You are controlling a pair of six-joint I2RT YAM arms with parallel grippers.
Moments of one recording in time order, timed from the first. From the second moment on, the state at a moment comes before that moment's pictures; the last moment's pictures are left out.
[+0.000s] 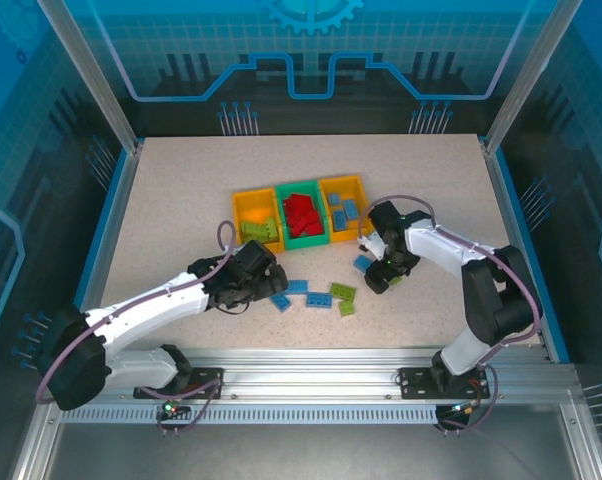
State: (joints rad) left arm -0.75 1.21 0.76 -0.68 -0.15 -1.08; right arm 0.38 1.63 1.01 -0.91 0.06 -0.29
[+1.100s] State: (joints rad) left arm -0.63 1.04 0.66 -0.71 -0.18 -1.10; right arm 0.24 1.50 1.27 -0.89 -0.17 -0.14
